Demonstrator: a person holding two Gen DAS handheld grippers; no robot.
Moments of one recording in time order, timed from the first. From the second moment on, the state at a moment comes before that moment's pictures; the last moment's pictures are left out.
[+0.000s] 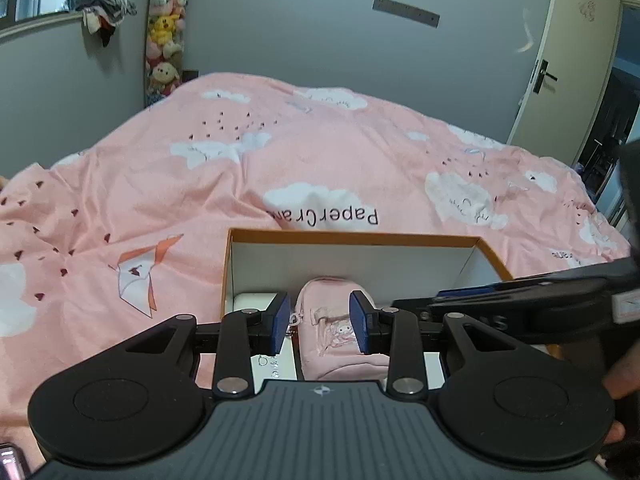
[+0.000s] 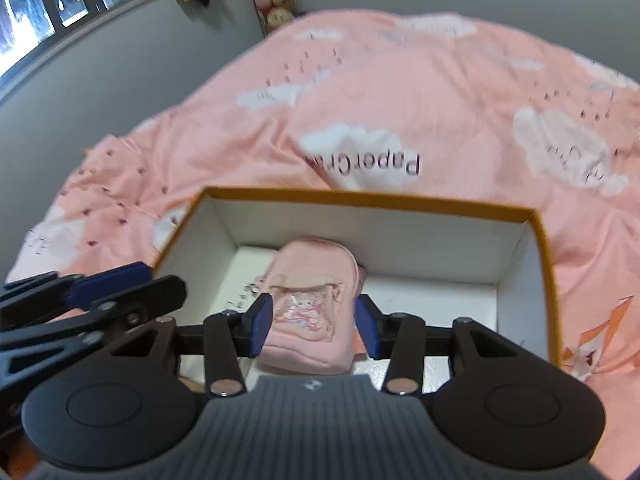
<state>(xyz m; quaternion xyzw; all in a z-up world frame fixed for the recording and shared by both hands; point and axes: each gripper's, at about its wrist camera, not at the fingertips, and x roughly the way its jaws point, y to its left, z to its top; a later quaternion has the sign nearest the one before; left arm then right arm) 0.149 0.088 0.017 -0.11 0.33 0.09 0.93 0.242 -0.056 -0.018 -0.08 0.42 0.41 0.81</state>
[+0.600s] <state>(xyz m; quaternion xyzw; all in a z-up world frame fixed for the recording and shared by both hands) 0.085 0.033 0.044 -0.08 0.28 0.04 0.95 0.132 -0.167 0.027 -0.04 0.28 0.38 0.88</state>
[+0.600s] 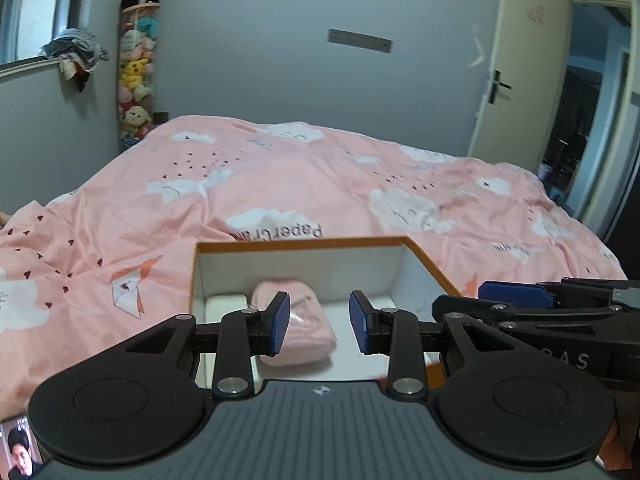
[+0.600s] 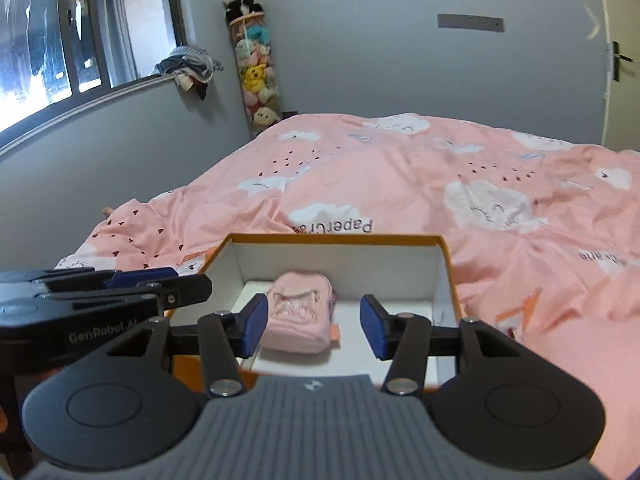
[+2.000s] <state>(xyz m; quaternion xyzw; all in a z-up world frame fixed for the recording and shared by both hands) 0.043 0.010 -0.057 -0.11 0.48 -0.08 0.87 0.070 -0.232 -0.078 -0.07 0.42 0.28 0.86</state>
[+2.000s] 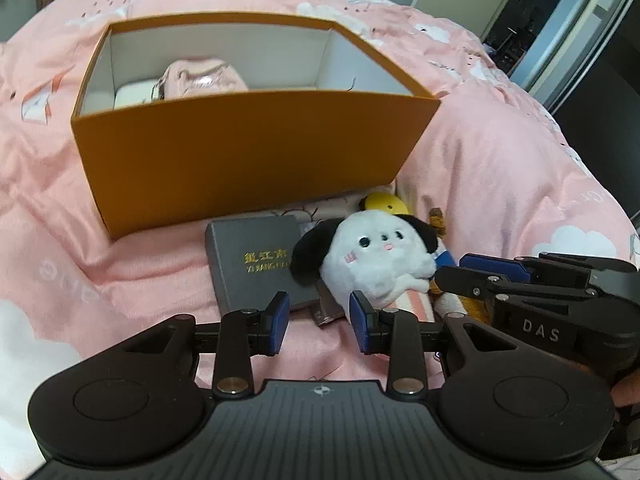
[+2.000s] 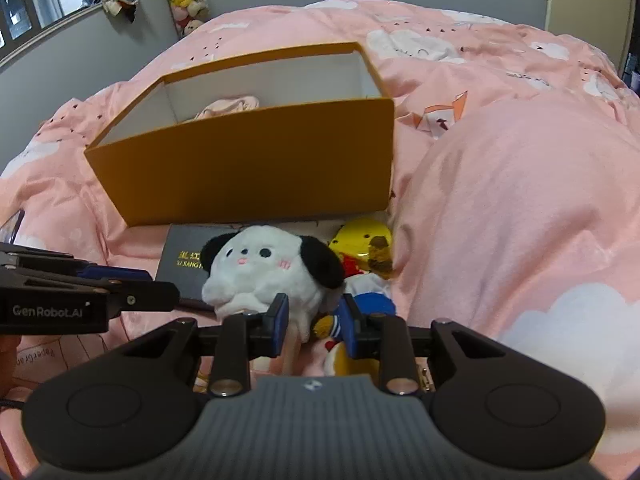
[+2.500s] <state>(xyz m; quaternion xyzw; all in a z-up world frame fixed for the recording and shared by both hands) 0.050 0.042 -0.068 -0.15 0.50 -0.02 0.86 0.048 -0.181 -0.069 -0.17 0.34 0.35 0.86</state>
